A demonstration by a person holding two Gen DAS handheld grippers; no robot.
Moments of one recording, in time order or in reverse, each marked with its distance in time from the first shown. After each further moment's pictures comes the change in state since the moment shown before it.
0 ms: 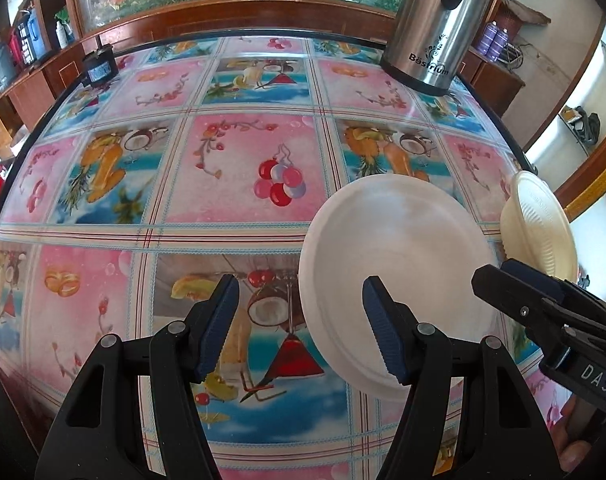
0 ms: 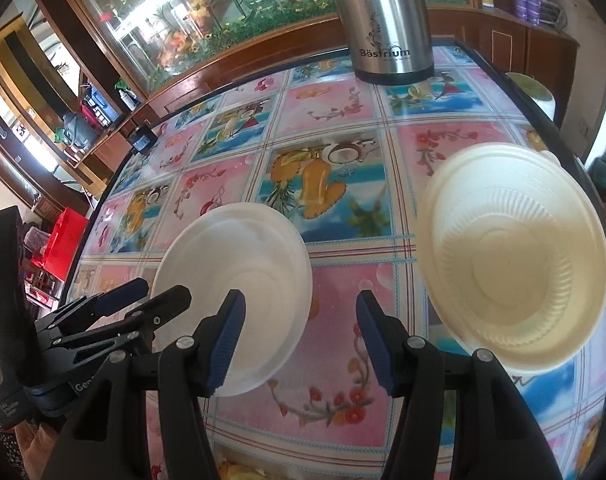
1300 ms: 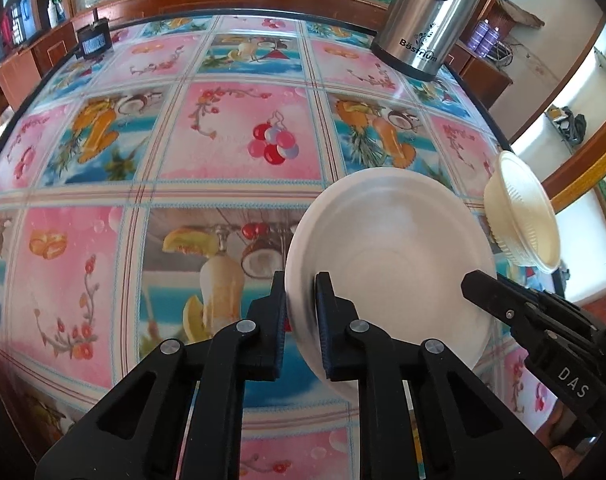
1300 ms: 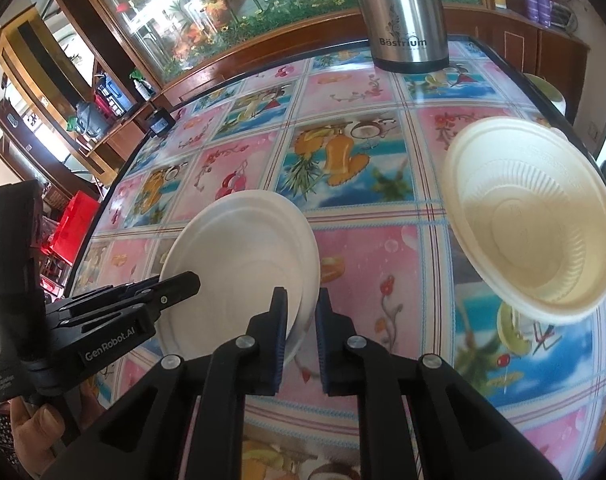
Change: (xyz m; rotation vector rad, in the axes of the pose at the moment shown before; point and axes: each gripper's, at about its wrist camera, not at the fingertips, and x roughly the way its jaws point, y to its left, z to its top) left arm -0.006 0.010 -0.024 -0.029 0.049 -0.092; right arm -0.005 0.011 -0.026 -0.025 0.007 0.038
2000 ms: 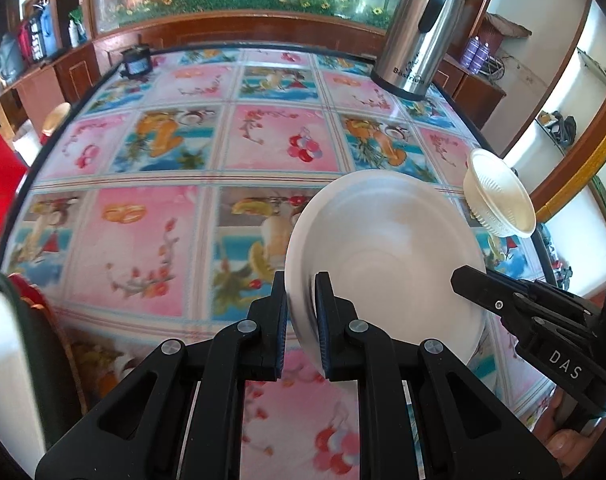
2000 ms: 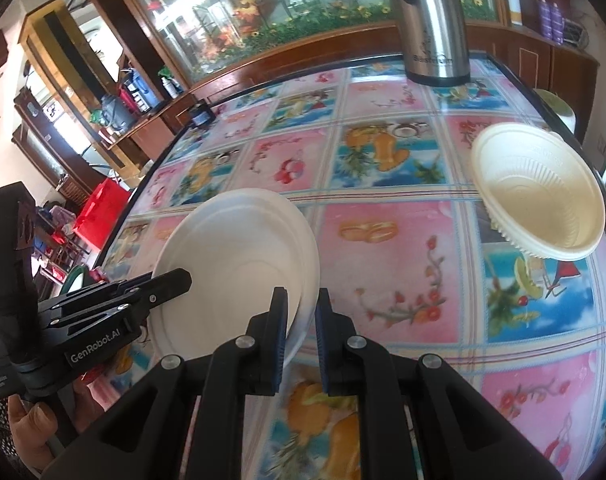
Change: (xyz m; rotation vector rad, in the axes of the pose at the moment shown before) left arm -0.079 0.020 -0.051 0.026 -0.119 0.046; right arm -0.034 0.047 -0.036 -0.063 -0.036 0.044
